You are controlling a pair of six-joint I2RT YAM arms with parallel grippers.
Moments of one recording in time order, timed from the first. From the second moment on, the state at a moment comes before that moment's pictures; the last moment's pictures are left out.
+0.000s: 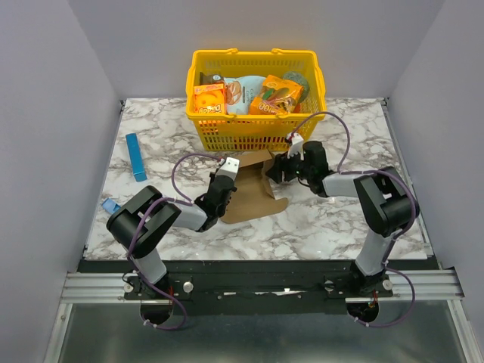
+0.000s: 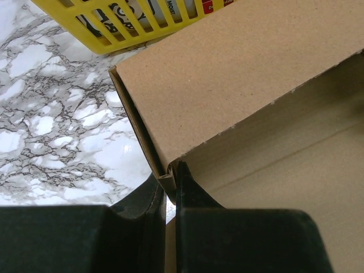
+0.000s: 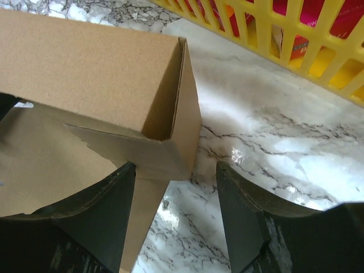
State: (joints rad) left arm -0.73 1.69 0.56 0.72 -0.58 -0.03; right arm 0.40 1.82 0.83 0.51 -0.41 0.13
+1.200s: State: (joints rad) left arm -0.72 1.67 0.63 0.54 -0.45 -0.14; right arm 0.40 1.87 0.93 0.46 -0.33 0.16
